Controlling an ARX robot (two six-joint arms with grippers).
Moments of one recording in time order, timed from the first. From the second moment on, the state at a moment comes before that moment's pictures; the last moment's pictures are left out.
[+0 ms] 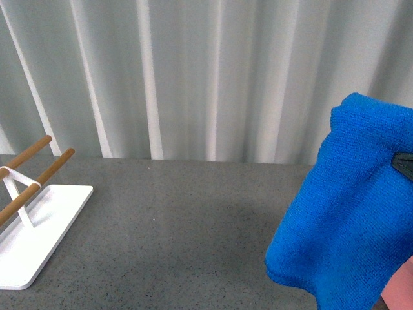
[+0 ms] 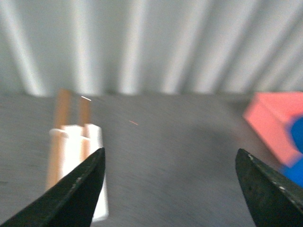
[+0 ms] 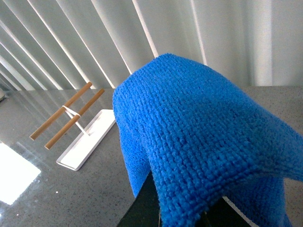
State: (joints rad) left arm 0.39 0.78 0.47 0.14 0.61 0.03; right arm 0.12 1.17 0.26 0.77 -0.44 0.30
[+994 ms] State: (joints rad) left arm 0.00 0.23 0.05 0.18 0.01 0.00; right arm 0.11 1.12 0.28 0.58 -0.34 0.23
